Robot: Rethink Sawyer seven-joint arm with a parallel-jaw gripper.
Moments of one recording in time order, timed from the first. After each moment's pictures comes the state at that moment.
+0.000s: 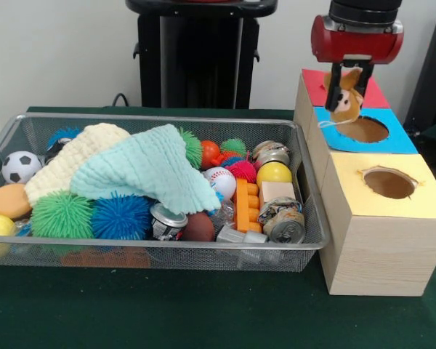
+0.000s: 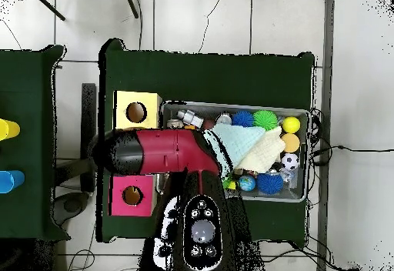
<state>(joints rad) -0.01 -0.77 0.00 1.64 -0.05 0.65 1.75</state>
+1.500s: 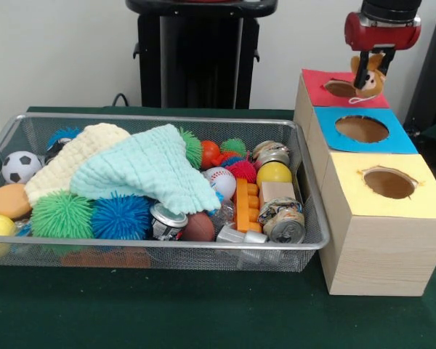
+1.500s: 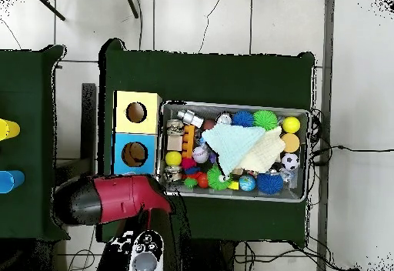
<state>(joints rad) 0.17 -0.80 -0.02 1.88 0.02 0.54 1.75</state>
